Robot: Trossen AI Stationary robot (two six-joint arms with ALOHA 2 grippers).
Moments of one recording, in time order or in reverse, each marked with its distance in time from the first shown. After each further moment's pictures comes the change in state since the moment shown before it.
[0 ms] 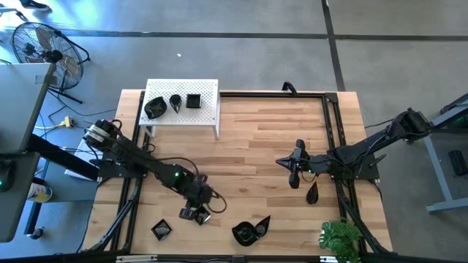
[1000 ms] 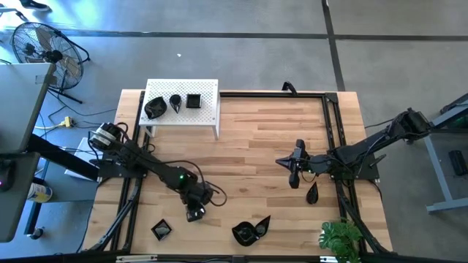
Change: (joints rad) left arm 0.010 0.078 -0.003 -0.034 0.168 -0.549; right arm 0.000 0.000 0.000 0.004 0.000 -0.008
